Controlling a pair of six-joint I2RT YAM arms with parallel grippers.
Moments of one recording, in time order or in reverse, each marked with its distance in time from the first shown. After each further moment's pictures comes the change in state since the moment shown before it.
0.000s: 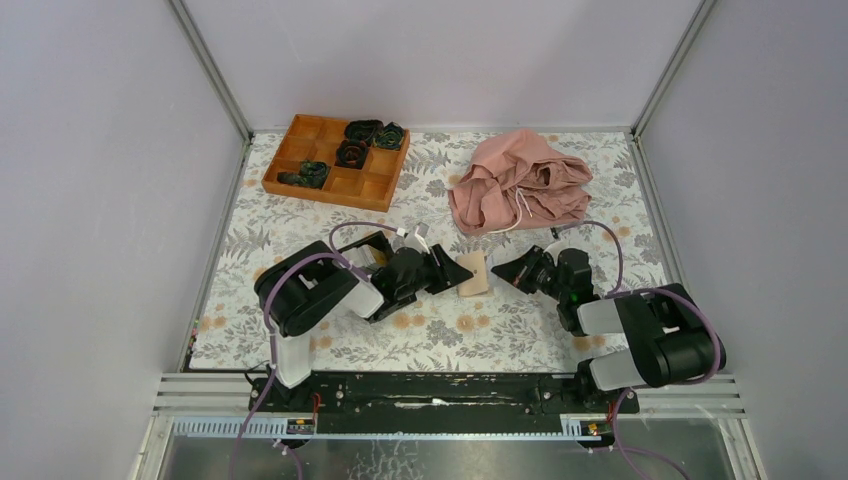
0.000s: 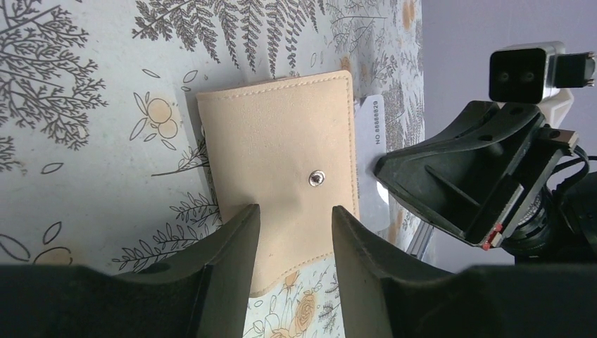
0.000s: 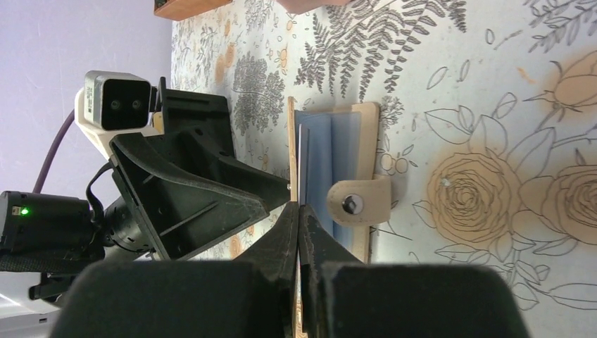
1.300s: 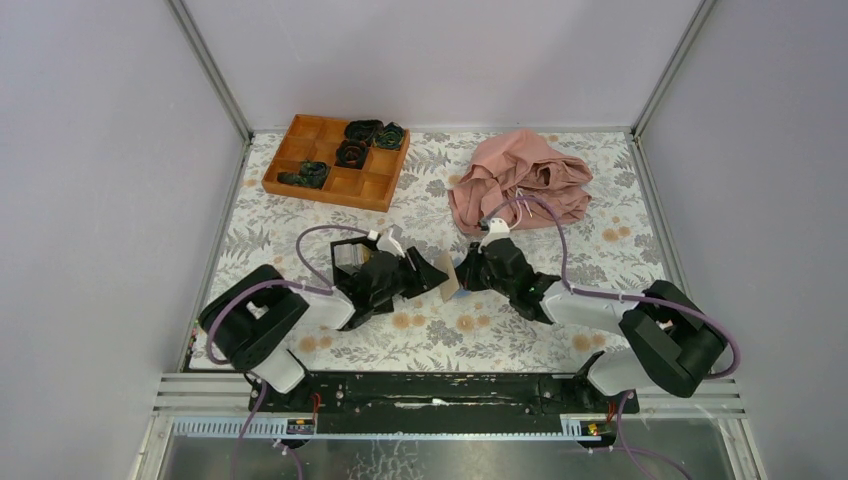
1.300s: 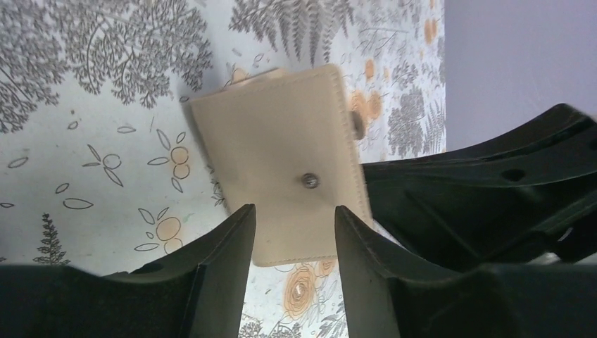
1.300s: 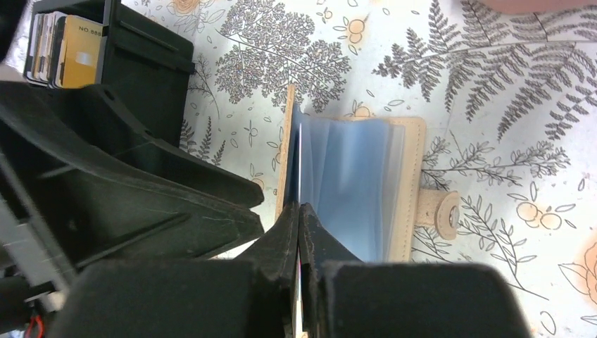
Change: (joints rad) left arm 0.046 -0.286 -0.168 -0.187 -0.037 0.057; right arm 0.507 -0.049 0.338 -0.528 0.513 -0.300
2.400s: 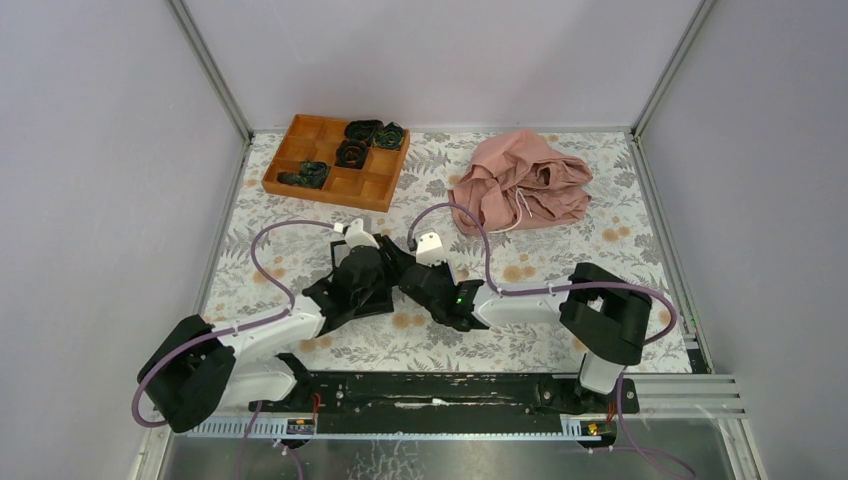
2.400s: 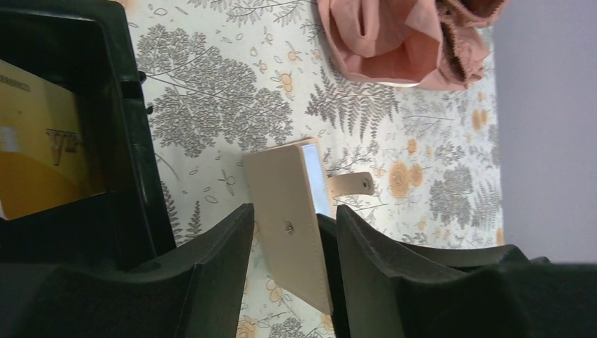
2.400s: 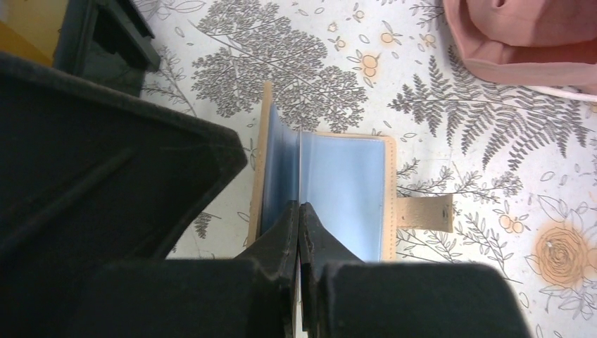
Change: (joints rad) left arm 0.006 -0.429 0.019 -0.470 -0.320 0.106; right arm 0.408 0.335 0.420 -0.337 0.683 -0.144
